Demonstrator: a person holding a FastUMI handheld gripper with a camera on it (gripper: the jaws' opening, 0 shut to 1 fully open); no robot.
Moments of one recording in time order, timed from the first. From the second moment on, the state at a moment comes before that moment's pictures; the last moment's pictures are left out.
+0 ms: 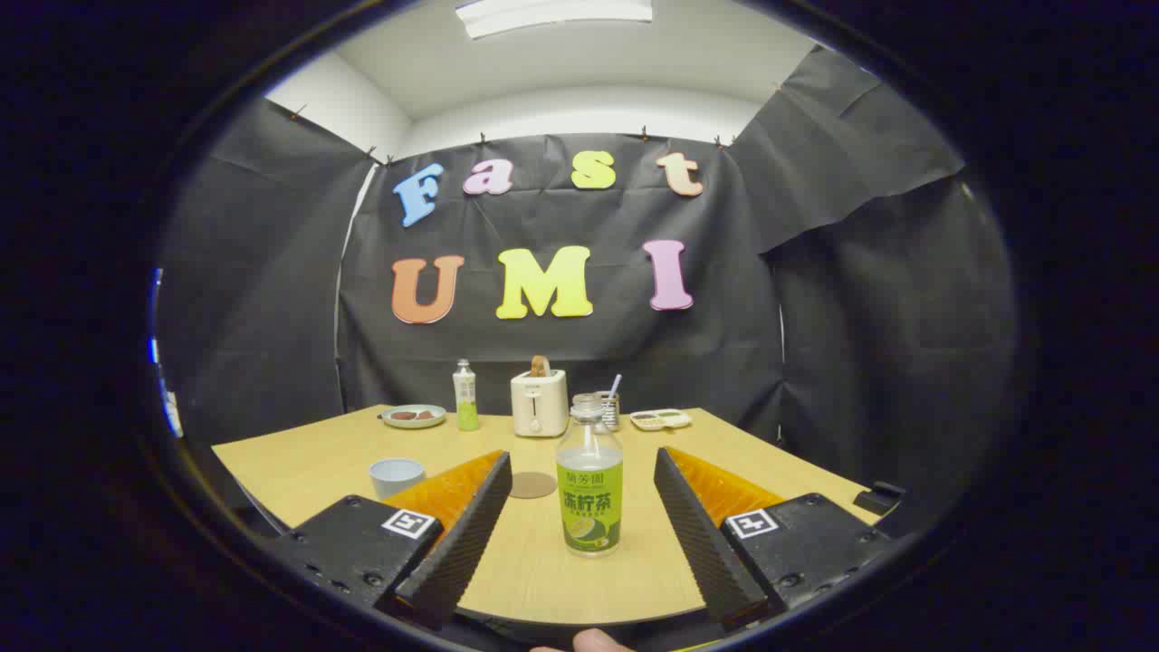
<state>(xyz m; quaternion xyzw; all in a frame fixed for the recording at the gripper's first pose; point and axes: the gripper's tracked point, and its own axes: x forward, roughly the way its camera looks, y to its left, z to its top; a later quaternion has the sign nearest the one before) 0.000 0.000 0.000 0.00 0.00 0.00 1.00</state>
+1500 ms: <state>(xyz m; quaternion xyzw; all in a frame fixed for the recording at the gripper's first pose) 0.021 0.015 -0.005 -0.03 0.01 0.01 1.00</state>
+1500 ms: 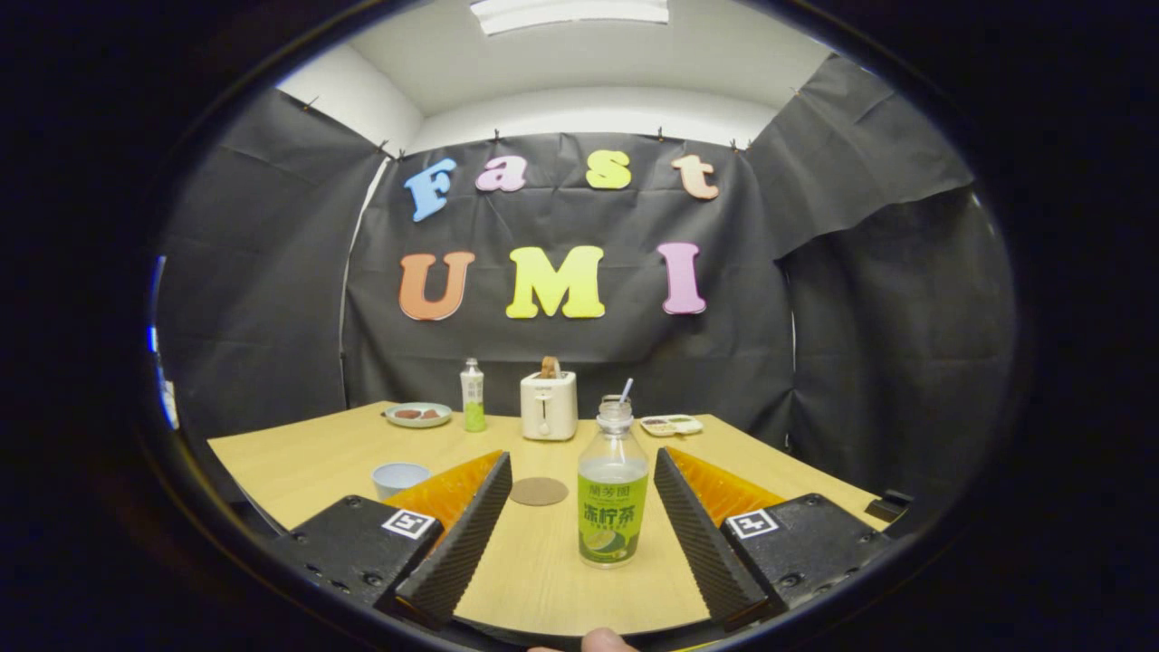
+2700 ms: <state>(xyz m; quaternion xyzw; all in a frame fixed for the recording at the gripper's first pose) 0.119 -0.013 -0.087 0.01 0.16 0.03 0.99</state>
